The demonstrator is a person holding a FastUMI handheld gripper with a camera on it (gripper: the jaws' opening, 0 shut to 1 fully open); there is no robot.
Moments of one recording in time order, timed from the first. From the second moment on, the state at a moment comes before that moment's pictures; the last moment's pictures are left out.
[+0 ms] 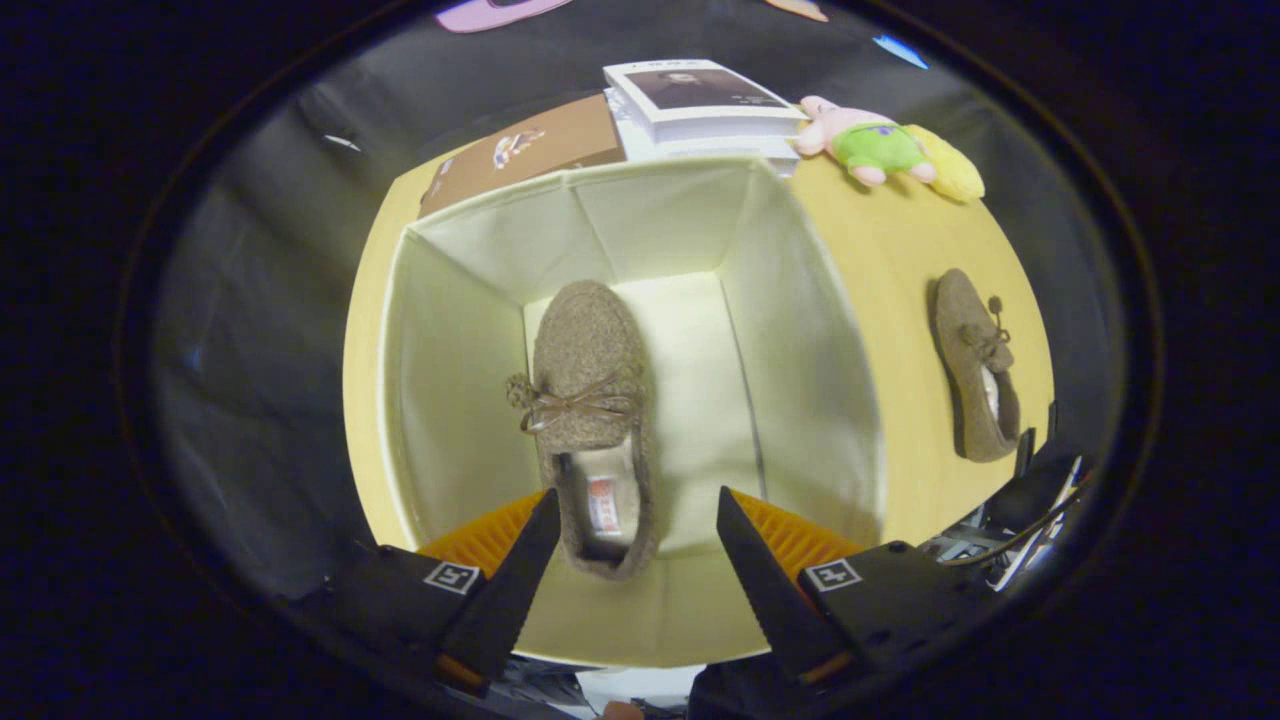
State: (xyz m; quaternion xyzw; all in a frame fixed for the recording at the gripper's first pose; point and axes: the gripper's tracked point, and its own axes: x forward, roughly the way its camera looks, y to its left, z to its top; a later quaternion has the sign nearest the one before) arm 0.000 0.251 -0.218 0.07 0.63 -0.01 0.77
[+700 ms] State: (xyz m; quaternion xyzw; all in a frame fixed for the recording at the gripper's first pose) arm 0.021 0.056 -0.125 0.04 0.55 -0.13 0.82
